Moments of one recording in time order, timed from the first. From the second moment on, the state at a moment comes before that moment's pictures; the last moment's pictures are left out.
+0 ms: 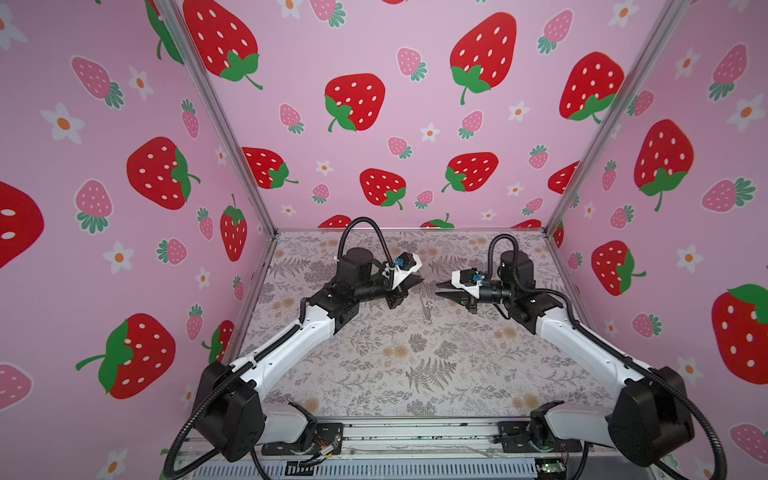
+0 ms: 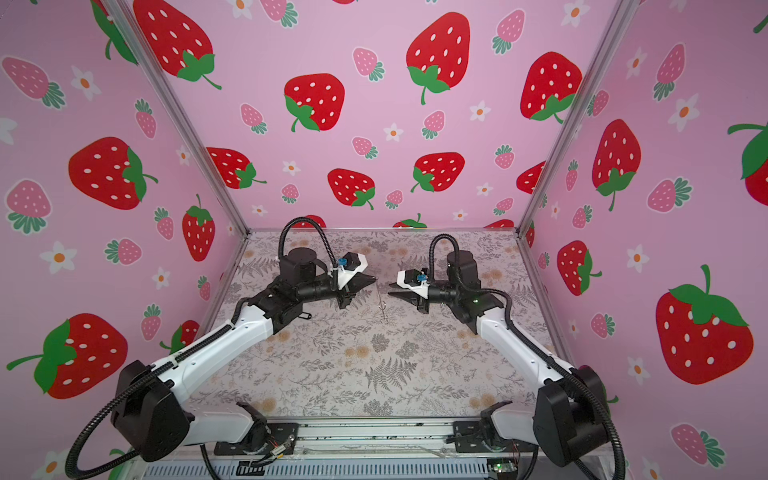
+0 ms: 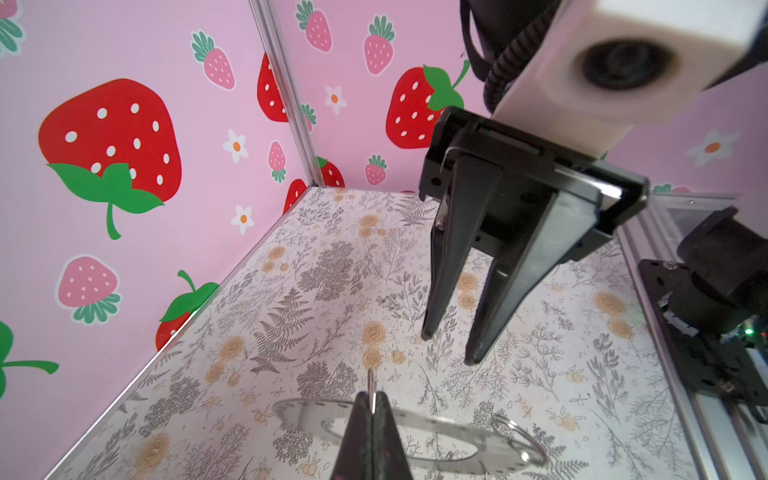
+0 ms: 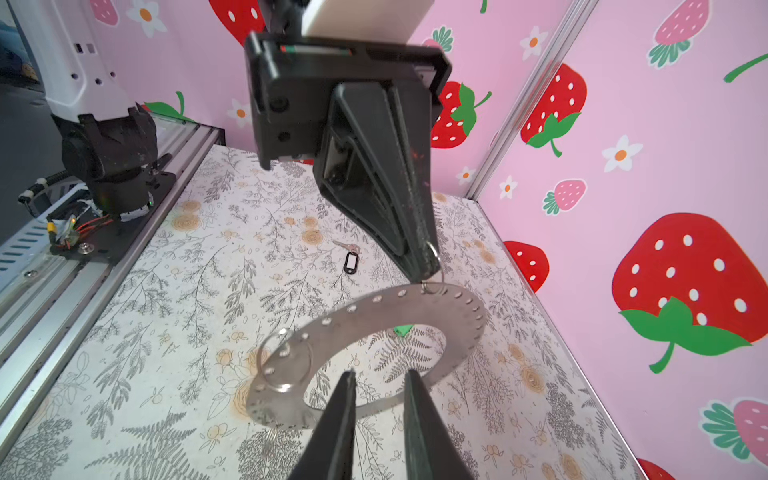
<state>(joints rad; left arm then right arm) -0.54 1.35 1.03 0.02 0.62 0.35 0.49 1.29 0.92 0.02 -0.97 -0.66</state>
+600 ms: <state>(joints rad) -0.53 1.35 0.97 0.25 0.86 0.30 0.49 1.29 0.93 0.13 -1.02 -0.57</state>
